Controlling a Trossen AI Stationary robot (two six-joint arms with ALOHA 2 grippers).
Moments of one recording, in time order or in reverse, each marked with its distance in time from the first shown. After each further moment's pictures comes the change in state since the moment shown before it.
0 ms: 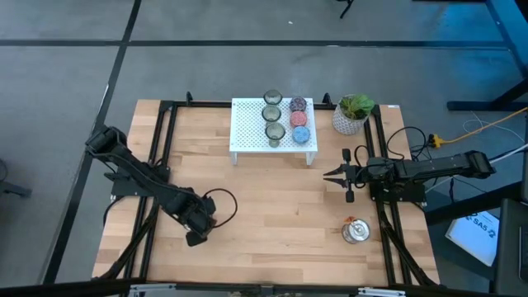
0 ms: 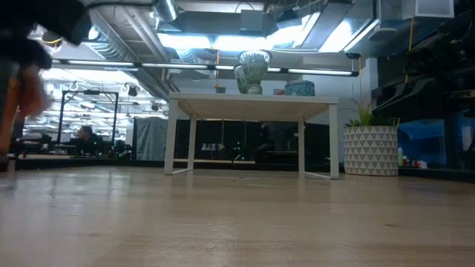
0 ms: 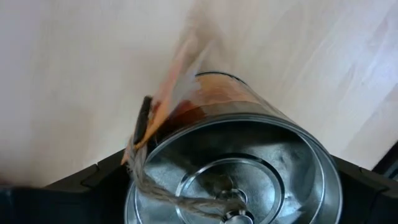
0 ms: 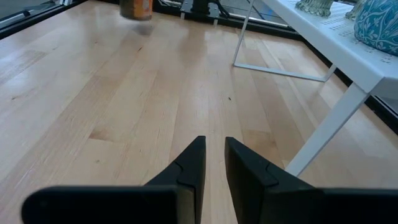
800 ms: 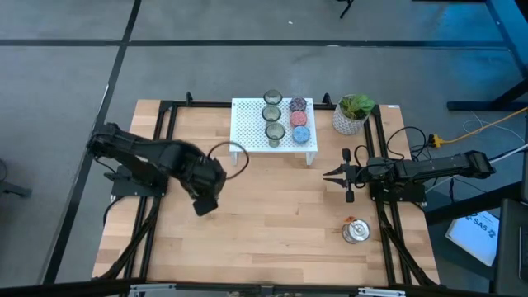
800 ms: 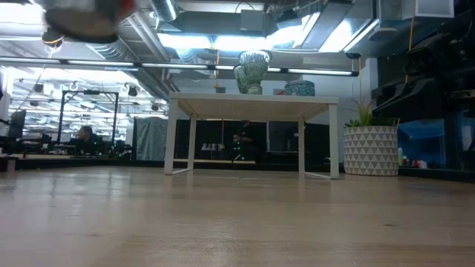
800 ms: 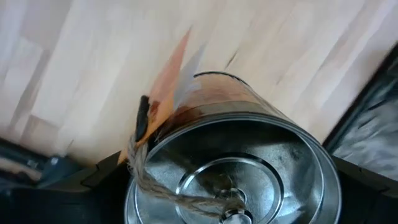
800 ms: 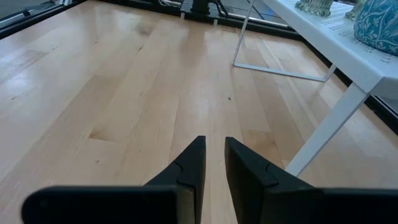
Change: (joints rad) left arm 0.291 -0.002 0.613 -0.532 -0.040 0.182; right arm 0.000 0.000 0.000 0.000 0.000 0.000
